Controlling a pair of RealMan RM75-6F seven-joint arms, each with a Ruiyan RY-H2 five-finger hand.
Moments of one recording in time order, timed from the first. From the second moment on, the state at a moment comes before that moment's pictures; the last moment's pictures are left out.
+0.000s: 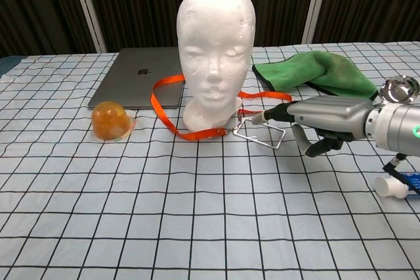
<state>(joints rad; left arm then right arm) -0.35 -1.20 -0.04 -1.90 1.20 1.47 0.37 0.75 -1.52 0.08 -1.35 -1.44 0.79 -0.03</state>
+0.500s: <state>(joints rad) -0.34 -1.21 -0.06 -1.87 1.22 1.43 0.38 0.77 -1.55 0.06 -1.29 -1.37 0.70 -0.04</state>
